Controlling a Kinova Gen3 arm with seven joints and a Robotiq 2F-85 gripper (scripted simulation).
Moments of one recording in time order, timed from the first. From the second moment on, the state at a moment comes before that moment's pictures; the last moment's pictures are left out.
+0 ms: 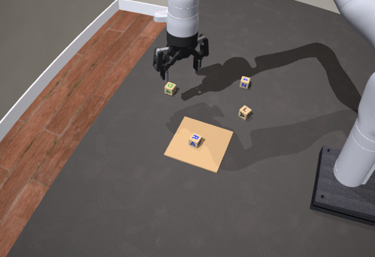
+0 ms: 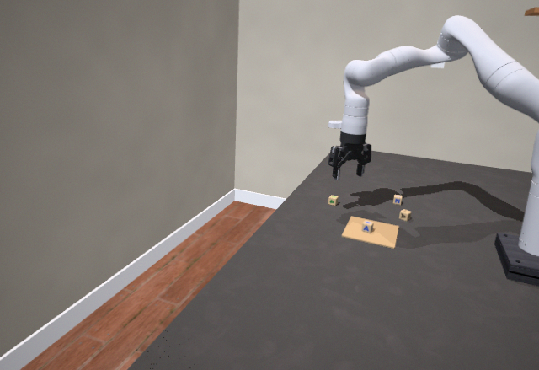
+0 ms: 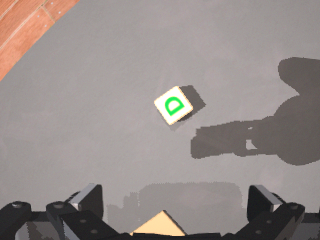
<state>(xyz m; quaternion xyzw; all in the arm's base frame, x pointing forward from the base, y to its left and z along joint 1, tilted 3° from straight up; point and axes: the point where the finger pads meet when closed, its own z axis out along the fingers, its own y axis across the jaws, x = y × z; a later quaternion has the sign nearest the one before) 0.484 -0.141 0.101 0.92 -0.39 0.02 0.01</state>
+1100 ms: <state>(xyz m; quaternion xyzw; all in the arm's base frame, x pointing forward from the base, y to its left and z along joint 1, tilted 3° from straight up) 0.403 -0.182 0.099 0.93 -0.37 0.03 0.00</state>
